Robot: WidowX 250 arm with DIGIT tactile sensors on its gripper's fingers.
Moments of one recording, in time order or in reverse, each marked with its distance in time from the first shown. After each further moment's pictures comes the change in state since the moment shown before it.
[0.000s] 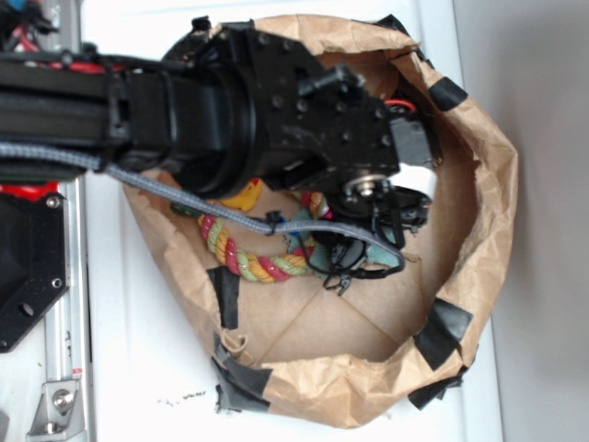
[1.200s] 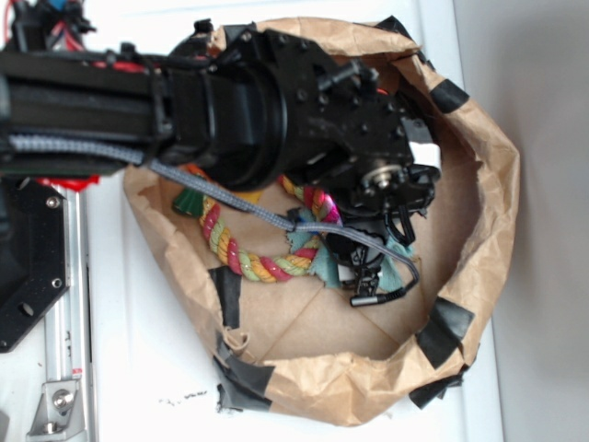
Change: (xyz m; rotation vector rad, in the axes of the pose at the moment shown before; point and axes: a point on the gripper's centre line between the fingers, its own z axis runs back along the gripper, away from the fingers) arm 0.001 -0.013 -0.018 -0.046 0.058 0.271
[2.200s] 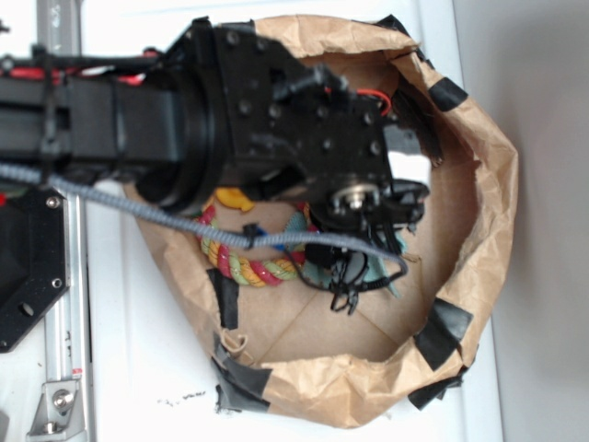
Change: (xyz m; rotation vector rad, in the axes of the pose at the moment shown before) arm -0.008 -0.021 0.042 0.022 -0.034 -0.109
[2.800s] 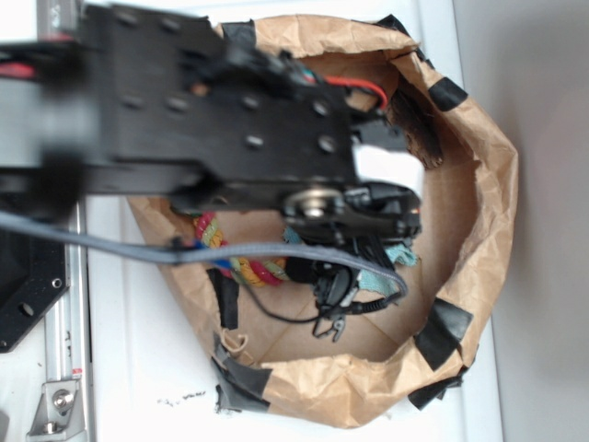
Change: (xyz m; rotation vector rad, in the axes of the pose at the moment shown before) arm 0.000 -0.008 0.065 -0.009 -0.110 -0.020
